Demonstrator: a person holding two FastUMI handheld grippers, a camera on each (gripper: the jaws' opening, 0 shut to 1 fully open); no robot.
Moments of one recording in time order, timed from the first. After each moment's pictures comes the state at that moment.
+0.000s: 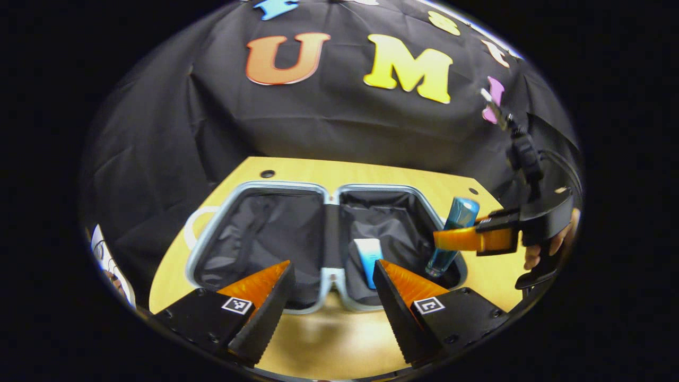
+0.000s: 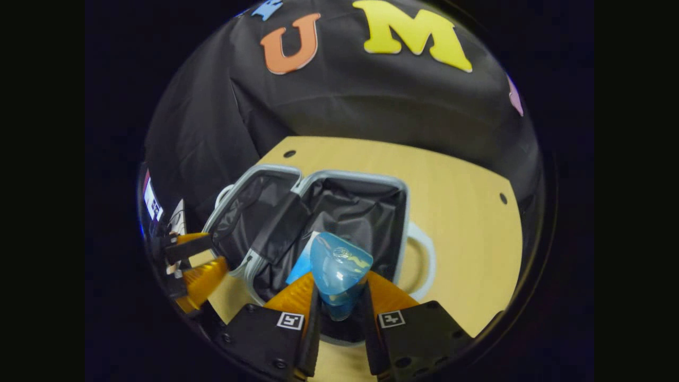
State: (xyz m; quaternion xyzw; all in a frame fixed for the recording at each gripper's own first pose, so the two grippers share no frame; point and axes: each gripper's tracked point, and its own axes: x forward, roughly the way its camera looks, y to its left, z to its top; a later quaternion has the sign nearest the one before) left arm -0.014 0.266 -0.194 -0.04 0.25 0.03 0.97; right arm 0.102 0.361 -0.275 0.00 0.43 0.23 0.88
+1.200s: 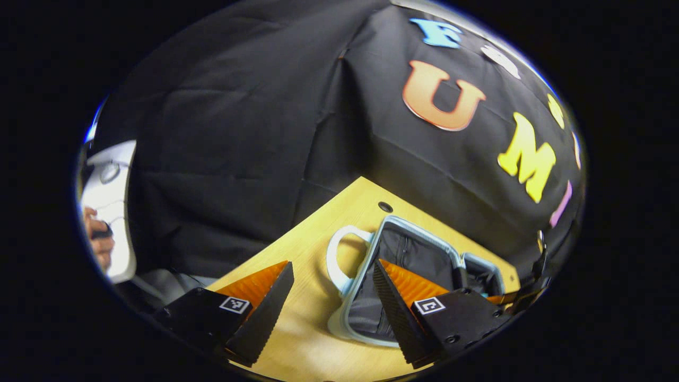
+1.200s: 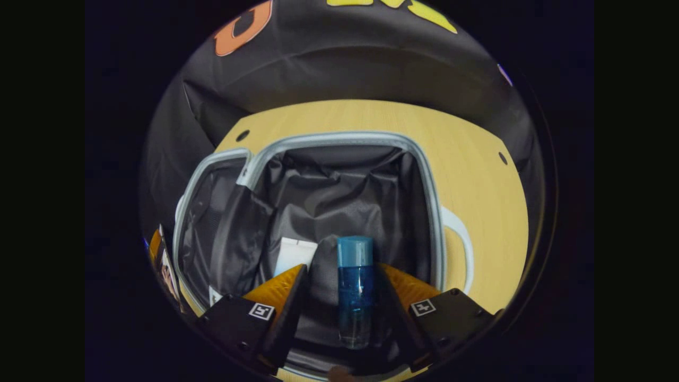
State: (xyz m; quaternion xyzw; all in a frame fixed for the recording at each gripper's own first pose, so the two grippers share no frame) left arm 0.001 0.512 -0.225 -0.29 0.15 0.19 0.93; right arm 0.157 0.384 -0.312 0.02 0.46 0.14 0.88
